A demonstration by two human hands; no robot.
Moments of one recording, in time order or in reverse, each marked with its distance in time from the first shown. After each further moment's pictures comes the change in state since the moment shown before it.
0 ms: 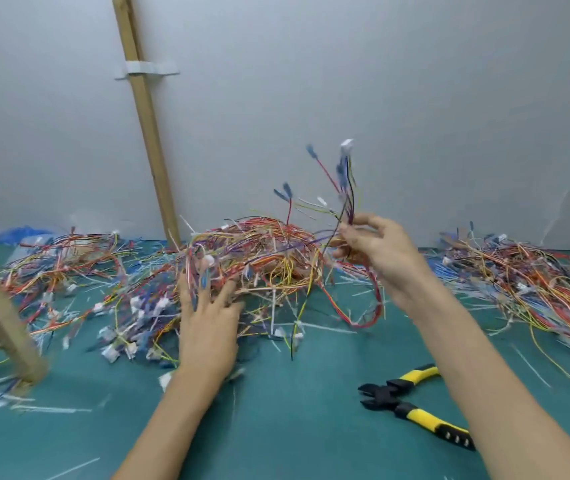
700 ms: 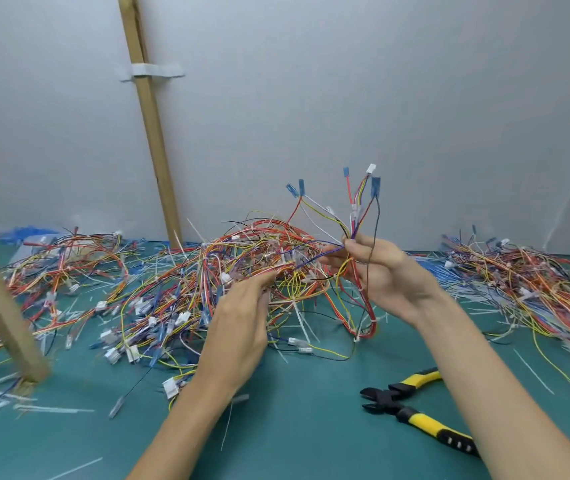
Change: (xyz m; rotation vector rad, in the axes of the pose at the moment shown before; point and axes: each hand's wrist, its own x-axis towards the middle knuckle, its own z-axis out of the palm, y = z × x) left_hand -0.006 0.026 -0.011 -0.859 0.394 0.129; right_hand 0.003 0.022 -0.017 0.406 -0.358 0.148
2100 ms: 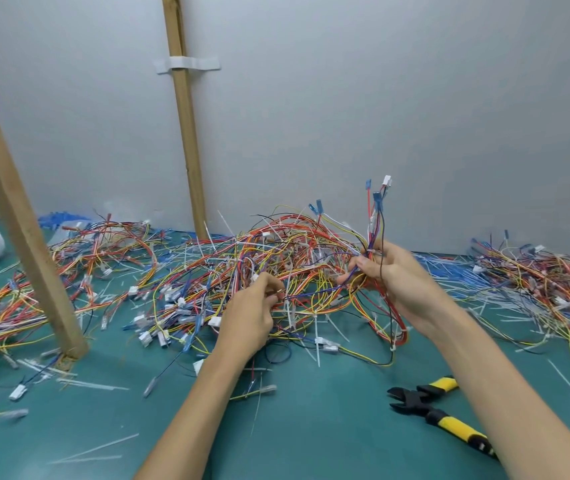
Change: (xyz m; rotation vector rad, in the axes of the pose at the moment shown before) left_hand 0.013 -0.042 0.001 0.043 -0.190 -0.323; right_hand 0.008 0.024 0.019 -0.382 0.197 -0.004
